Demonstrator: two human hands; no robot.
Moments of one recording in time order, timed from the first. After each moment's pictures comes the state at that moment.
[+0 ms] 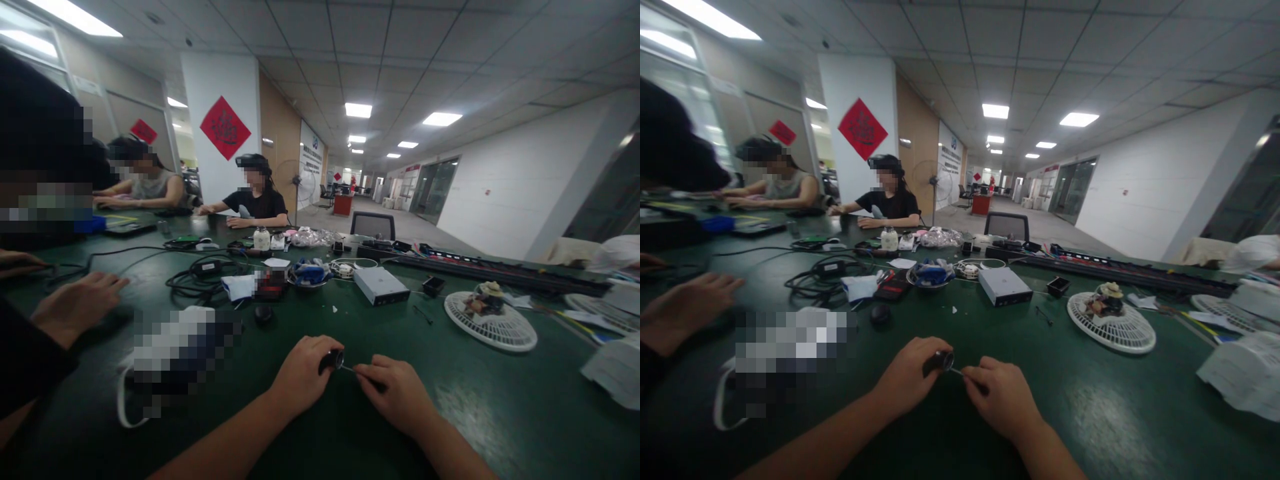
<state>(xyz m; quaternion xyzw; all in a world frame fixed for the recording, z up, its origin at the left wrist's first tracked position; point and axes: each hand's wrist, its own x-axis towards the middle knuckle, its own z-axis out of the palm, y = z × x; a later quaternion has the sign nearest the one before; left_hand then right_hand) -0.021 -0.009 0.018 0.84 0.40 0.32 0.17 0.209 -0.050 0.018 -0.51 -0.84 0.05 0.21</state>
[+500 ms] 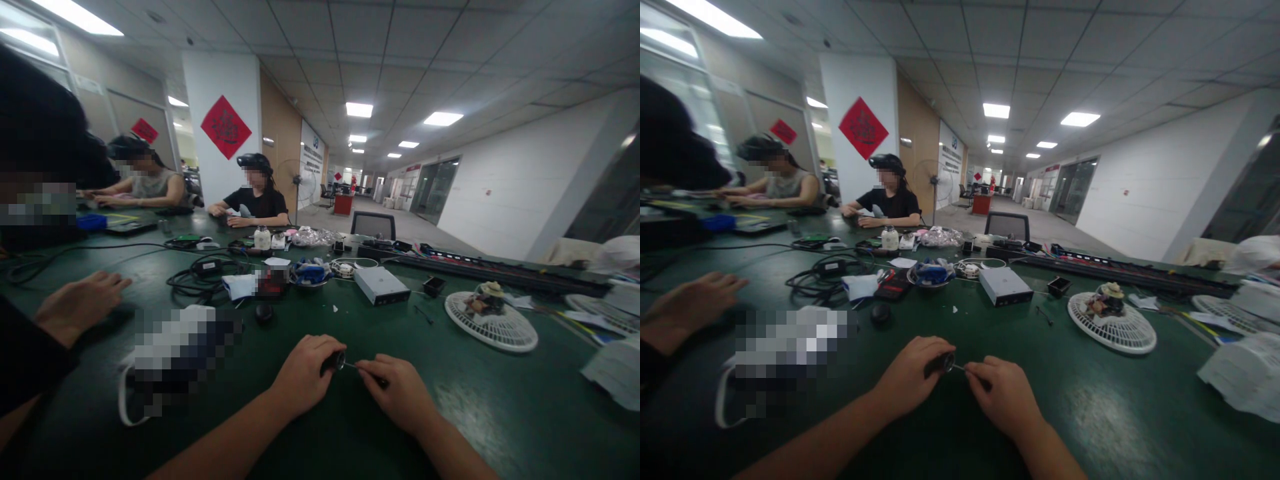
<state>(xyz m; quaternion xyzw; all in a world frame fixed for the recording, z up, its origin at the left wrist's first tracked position) -0.020 -0.010 0.020 0.86 0.37 0.32 0.15 0.209 -0.049 0.016 -0.53 -0.82 0.06 0.23</state>
